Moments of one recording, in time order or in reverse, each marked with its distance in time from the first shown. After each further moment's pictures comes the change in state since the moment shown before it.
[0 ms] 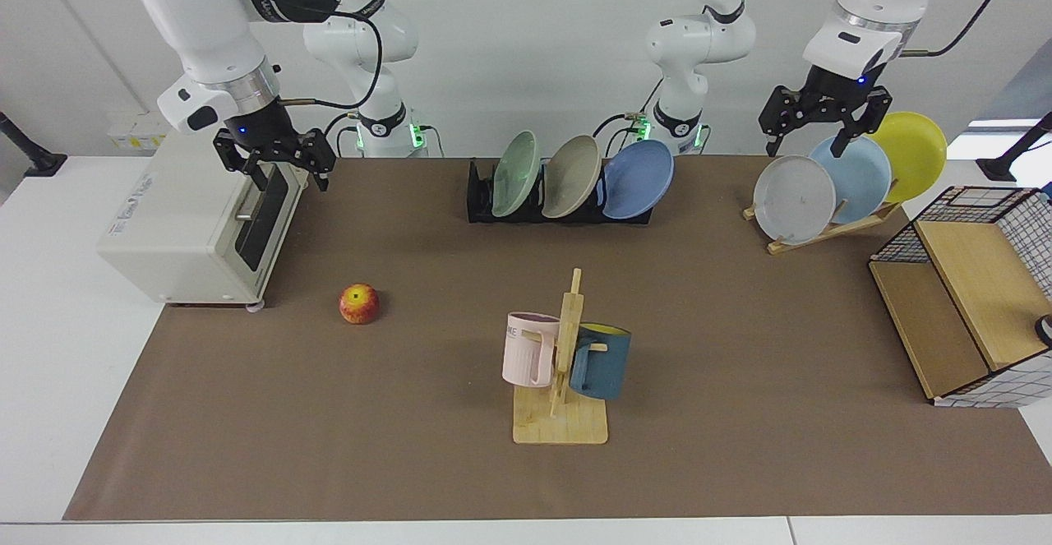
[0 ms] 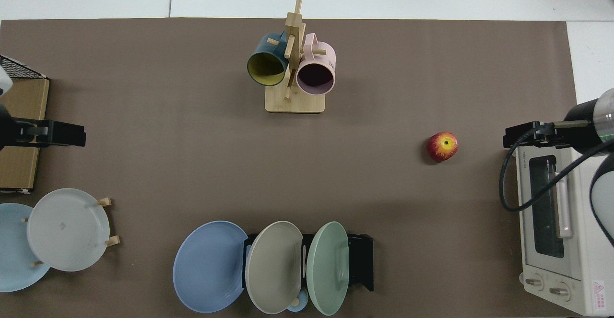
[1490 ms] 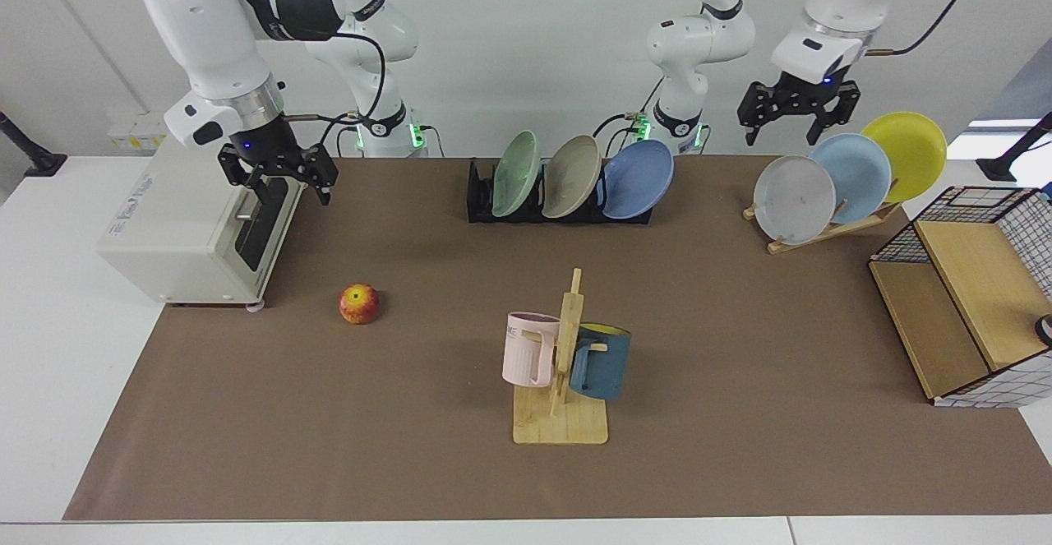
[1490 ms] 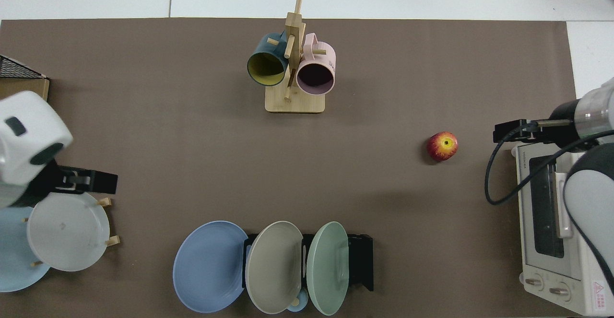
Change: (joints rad) left arm 0.002 -0.150 -0.140 -0.216 0.025 -0.058 -0.011; right arm 0.006 0.006 0.003 -0.100 -0.002 0.153 0.000
